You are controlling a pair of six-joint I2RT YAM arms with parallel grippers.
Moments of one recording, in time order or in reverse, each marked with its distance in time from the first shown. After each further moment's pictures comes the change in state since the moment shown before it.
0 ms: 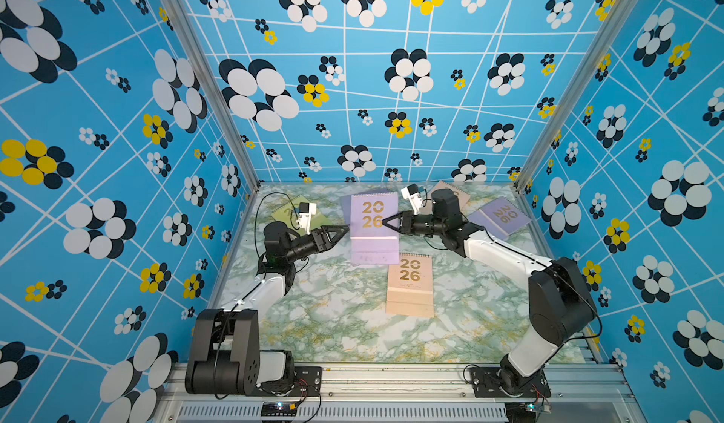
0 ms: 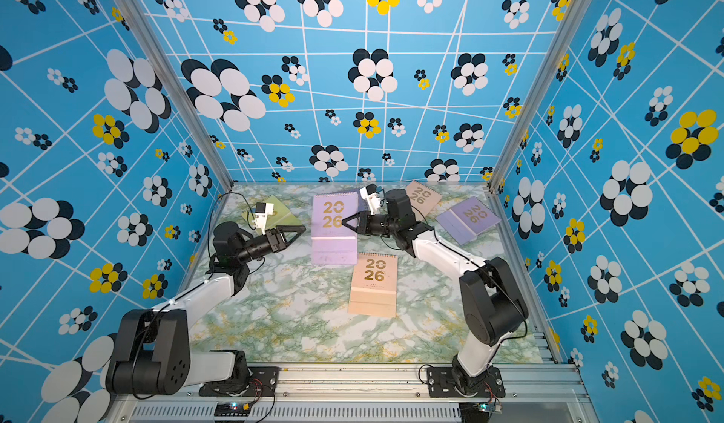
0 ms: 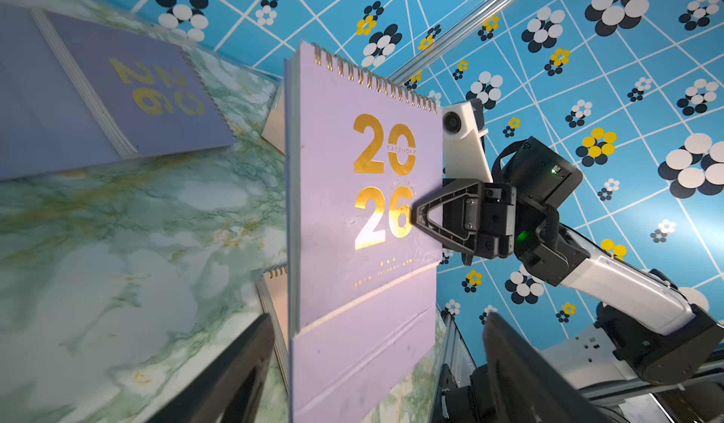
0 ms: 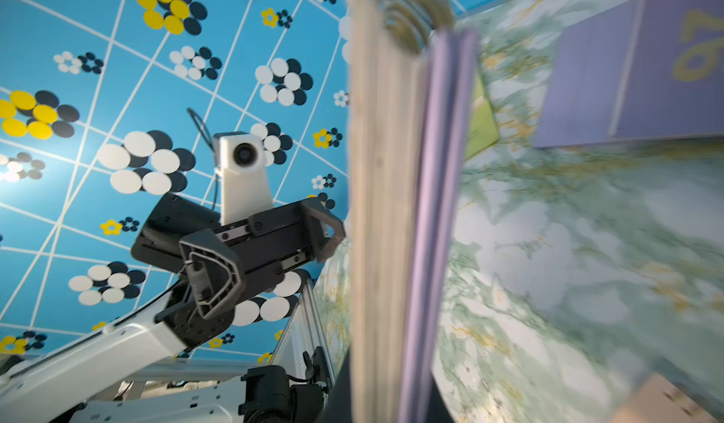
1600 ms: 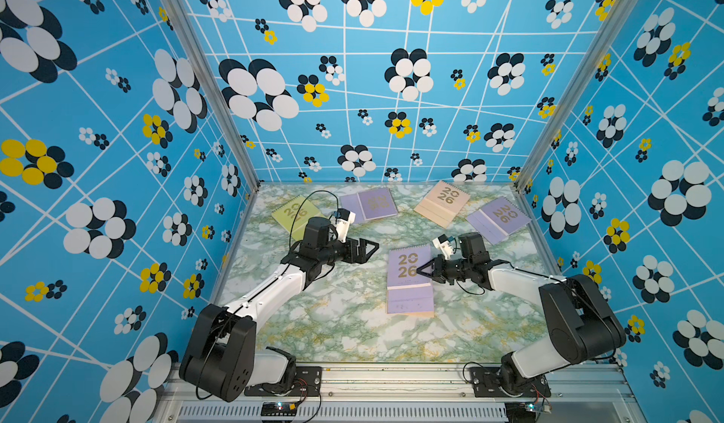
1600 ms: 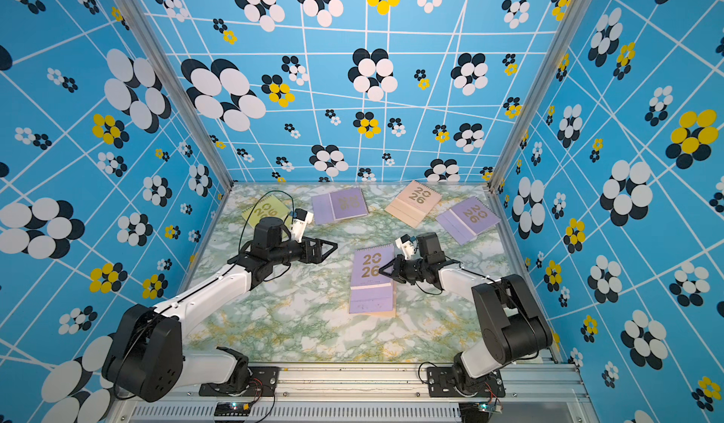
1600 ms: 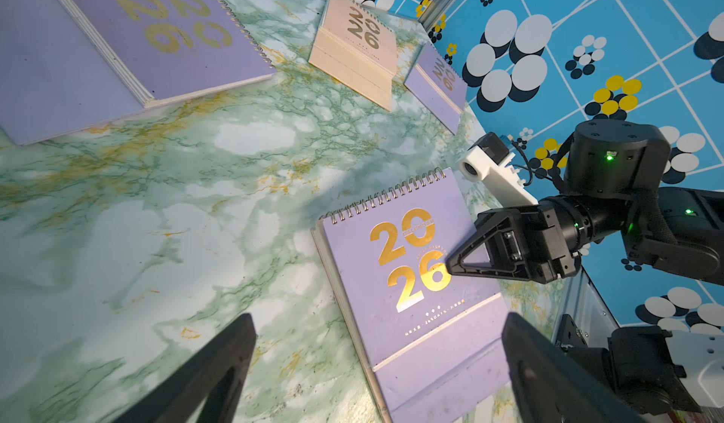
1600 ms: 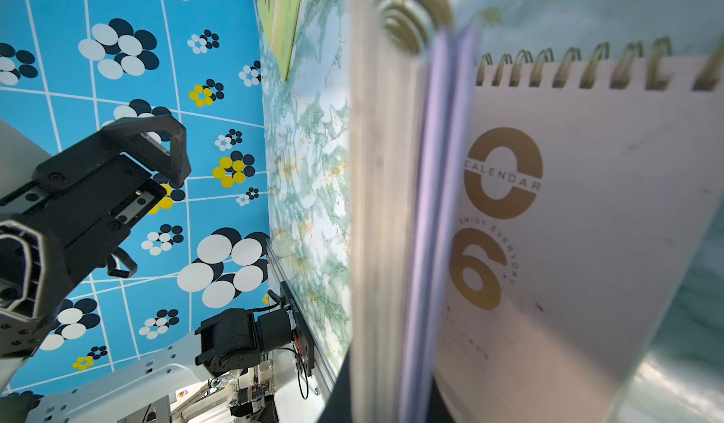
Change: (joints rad) left arm -0.333 0.047 0.151 -0.500 -0.404 0.408; right arm -0.150 -0.118 -0.504 -0.053 -0.103 -0.030
